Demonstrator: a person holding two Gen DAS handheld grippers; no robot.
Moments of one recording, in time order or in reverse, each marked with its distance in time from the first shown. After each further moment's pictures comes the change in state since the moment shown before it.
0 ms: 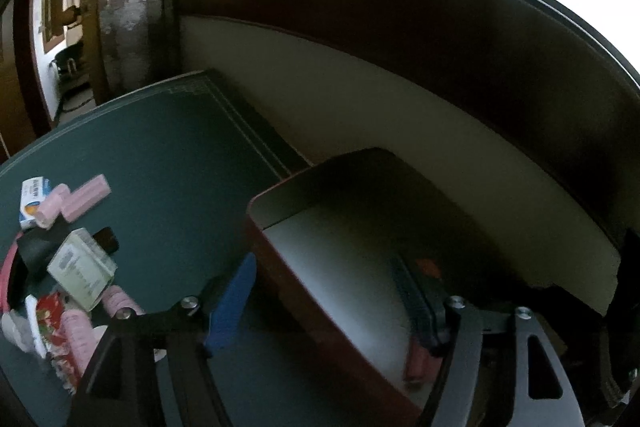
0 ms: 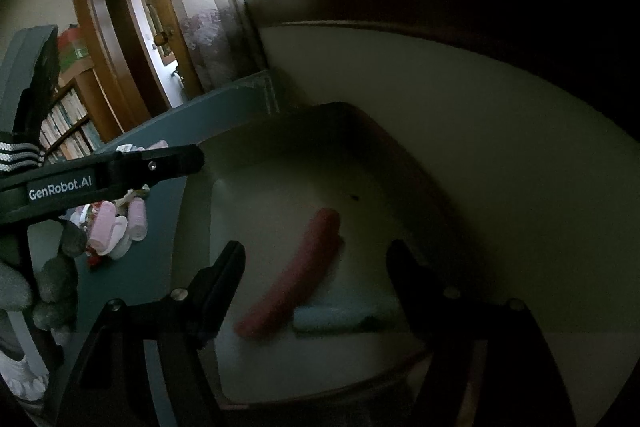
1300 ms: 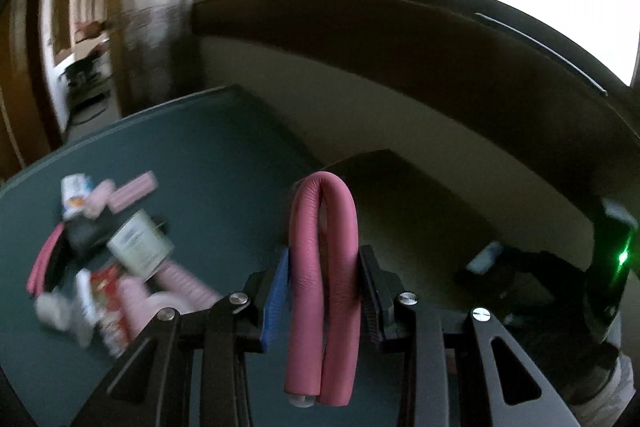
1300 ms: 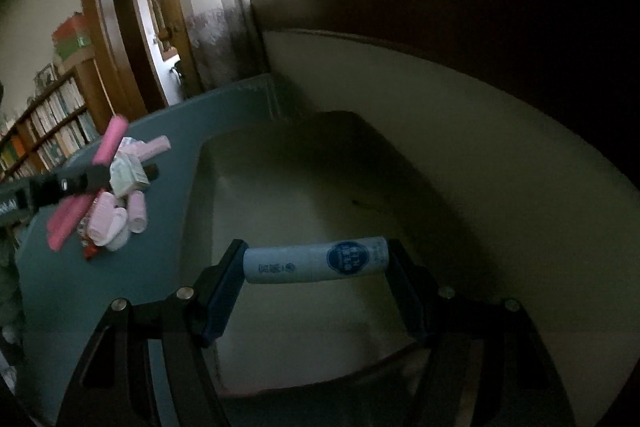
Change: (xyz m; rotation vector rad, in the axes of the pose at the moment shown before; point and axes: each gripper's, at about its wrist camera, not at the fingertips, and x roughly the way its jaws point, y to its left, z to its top) left arm -0.047 0.010 -0.019 0.040 -0.051 0.013; right arm -0.009 0.004 -0.006 -0.050 -0.011 -0.052
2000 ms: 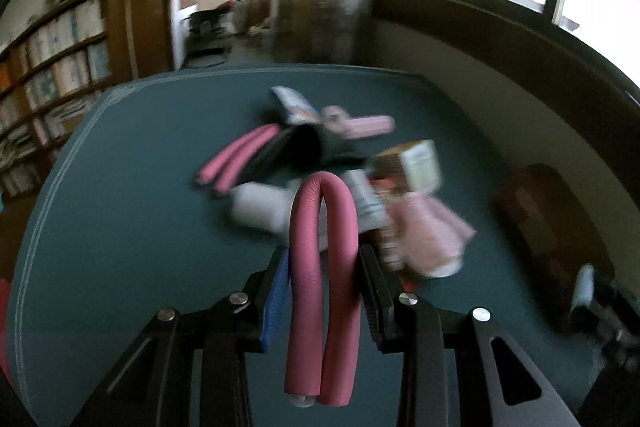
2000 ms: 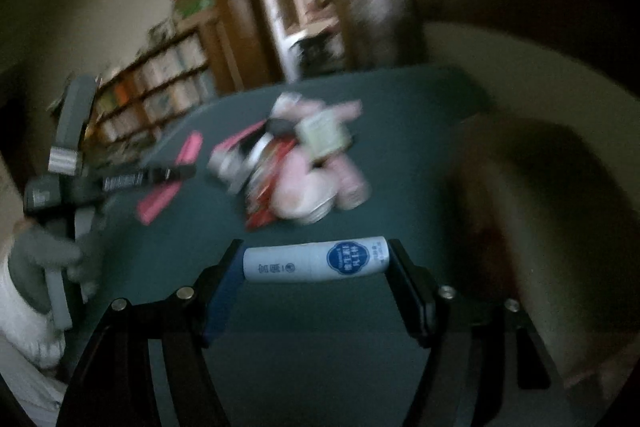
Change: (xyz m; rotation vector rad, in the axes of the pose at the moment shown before) left arm -0.088 0.174 -0.096 -0.299 -0.013 0.317; right arm -0.018 0.142 -0.024 -0.160 -0.032 0.338
